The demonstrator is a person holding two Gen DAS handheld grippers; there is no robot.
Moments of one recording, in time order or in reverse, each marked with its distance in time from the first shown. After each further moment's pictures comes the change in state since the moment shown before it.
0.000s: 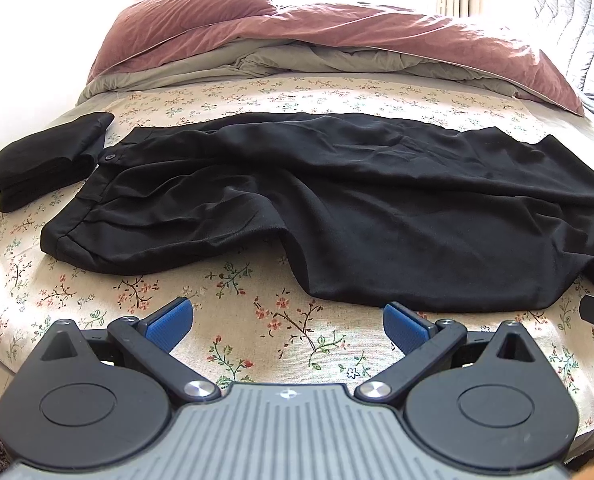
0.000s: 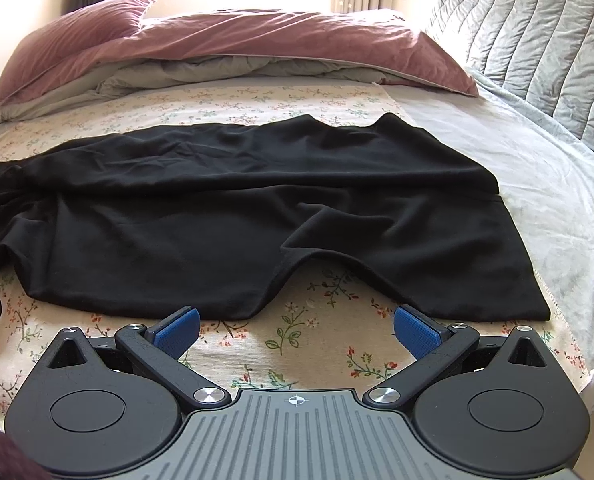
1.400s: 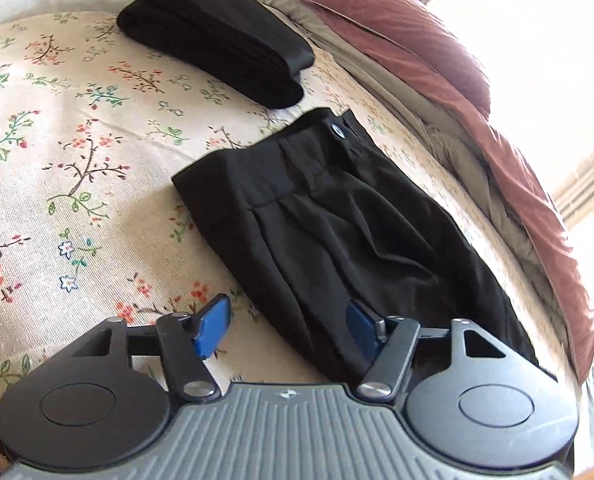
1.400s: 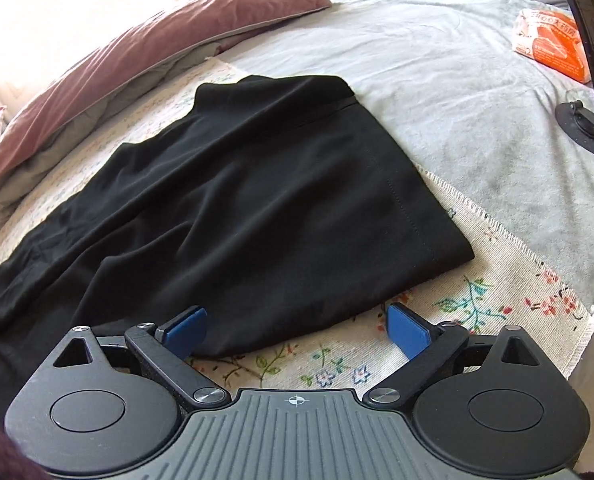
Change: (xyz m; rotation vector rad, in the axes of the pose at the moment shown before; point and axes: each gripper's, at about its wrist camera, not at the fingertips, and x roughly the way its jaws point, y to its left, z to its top) left arm 0.118 0.266 -0.006 -0.803 -0.050 -0.121; right arm 0.079 -0.178 -0.014 0.529 0.056 -0.066
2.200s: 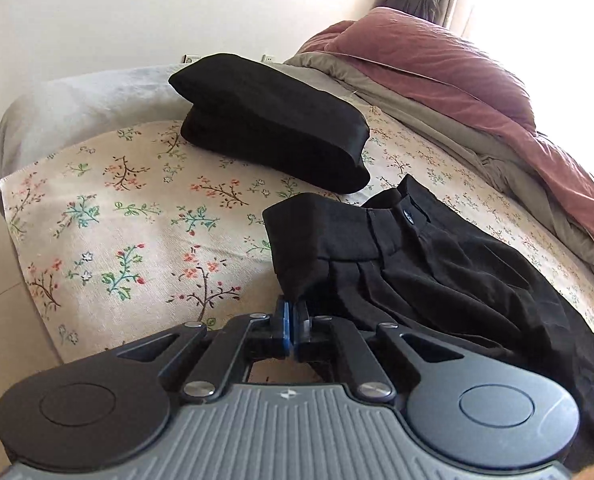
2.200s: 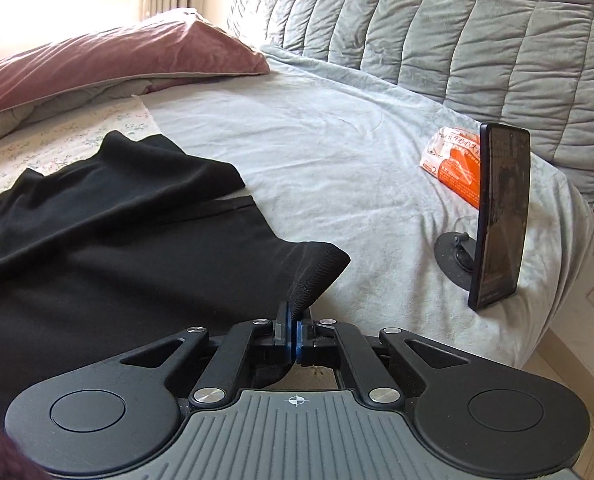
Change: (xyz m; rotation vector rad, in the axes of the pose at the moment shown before) left arm -0.049 0.002 0.044 0.192 -0.143 0.263; right arm -0.024 -0.028 0.047 -0.197 -0.141 -0.318
